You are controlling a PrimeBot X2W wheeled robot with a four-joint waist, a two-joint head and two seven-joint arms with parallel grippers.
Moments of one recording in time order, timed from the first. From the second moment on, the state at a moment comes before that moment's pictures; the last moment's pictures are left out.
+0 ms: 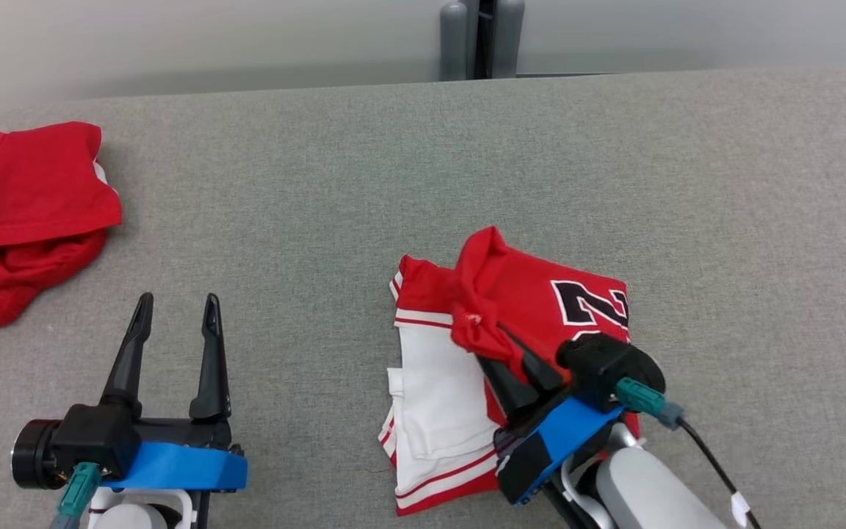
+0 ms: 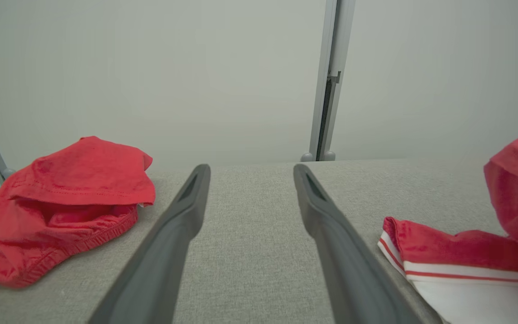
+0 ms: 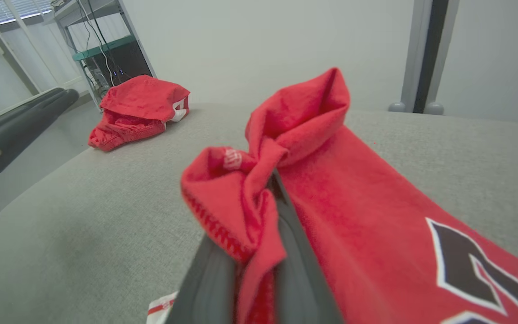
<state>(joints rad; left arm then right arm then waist) -0.16 0.05 -0.01 0.12 -0.09 -0.05 -0.26 -0.33 -0.08 0.47 0.26 0.27 0.13 -0.09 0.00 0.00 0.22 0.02</state>
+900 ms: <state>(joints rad) -0.18 0.05 -0.03 0.13 -0.11 -0.03 -0.26 -0.35 -0.13 0.38 0.32 0.21 0.13 -0.25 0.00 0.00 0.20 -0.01</state>
